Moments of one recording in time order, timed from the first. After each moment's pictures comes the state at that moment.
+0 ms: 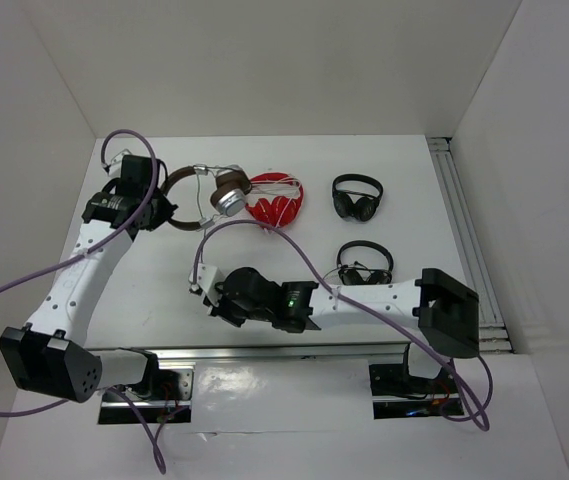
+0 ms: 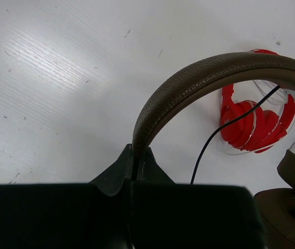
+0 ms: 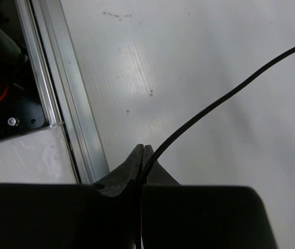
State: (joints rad) left arm -0.18 1.28 1.30 -0.85 -0.30 -0.79; right arm 1.31 1.62 1.11 -0.01 0.10 -0.04
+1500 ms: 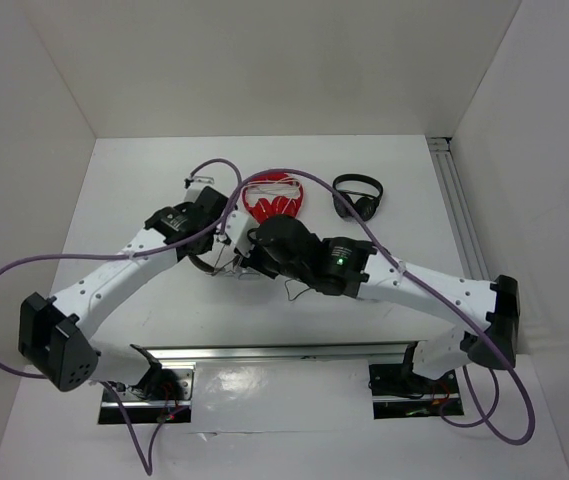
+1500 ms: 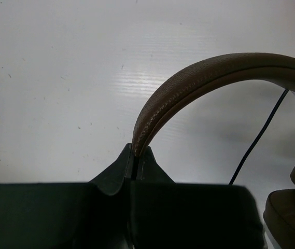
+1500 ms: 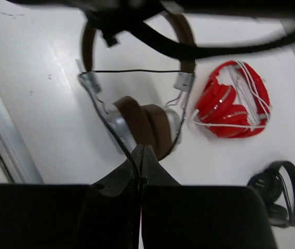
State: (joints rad) left arm -0.58 1.38 1.22 -0.93 -0.68 -0.47; right arm 1.17 1.44 1.39 -0.49 0.23 -0.25
